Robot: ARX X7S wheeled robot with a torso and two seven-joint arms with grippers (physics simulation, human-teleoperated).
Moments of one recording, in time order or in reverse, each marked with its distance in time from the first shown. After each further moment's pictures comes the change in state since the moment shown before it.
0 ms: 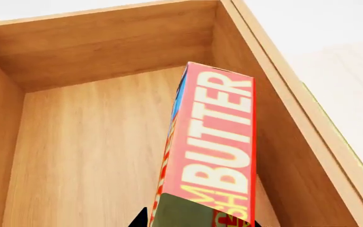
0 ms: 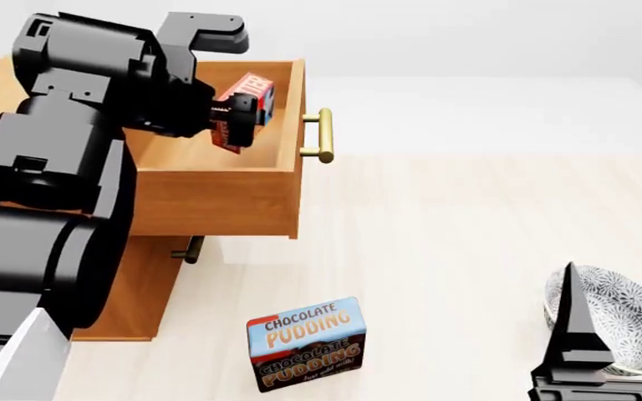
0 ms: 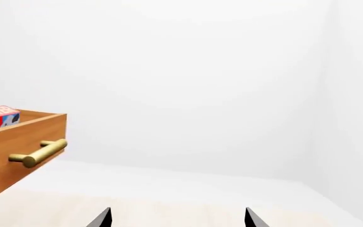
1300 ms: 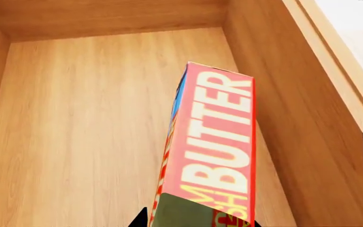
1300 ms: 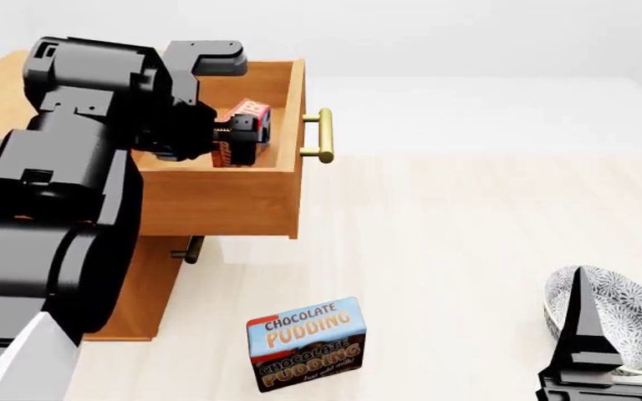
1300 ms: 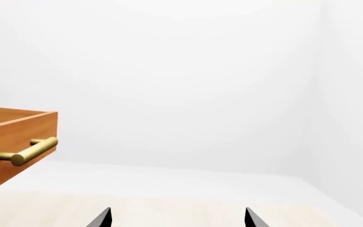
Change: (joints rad) left arm 0.038 -0.001 -0.082 0.000 -0.002 -0.065 -0.080; right arm -0.029 0.000 -0.018 0.048 -0.026 -0.065 0.020
